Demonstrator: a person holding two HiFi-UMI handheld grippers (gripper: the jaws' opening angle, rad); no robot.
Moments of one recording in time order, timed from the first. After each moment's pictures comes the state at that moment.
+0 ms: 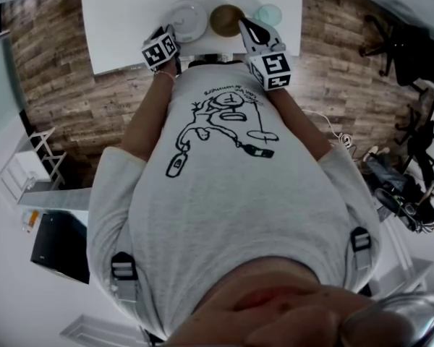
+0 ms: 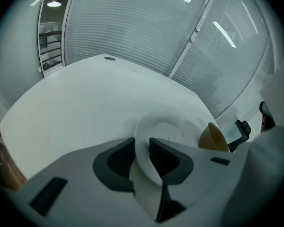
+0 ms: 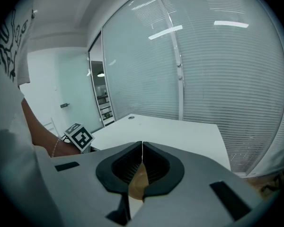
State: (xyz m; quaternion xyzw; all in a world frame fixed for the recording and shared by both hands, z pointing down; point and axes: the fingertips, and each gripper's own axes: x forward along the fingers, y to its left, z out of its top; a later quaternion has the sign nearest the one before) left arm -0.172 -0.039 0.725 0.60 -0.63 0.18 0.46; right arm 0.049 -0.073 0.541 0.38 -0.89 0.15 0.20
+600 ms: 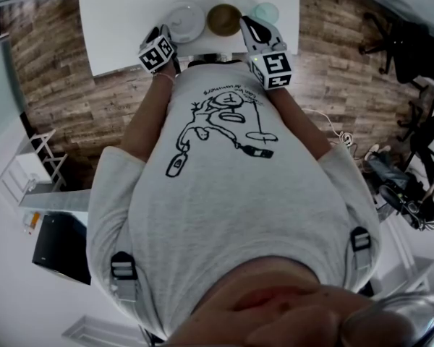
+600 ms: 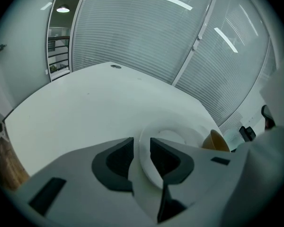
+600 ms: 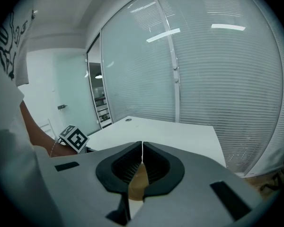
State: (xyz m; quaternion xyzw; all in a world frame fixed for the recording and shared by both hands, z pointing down) left arm -0.176 -0.048 0.717 0.58 -0.66 0.15 0.44; right arm 0.068 -0.086 0.537 0.39 -0.89 0.15 0.19
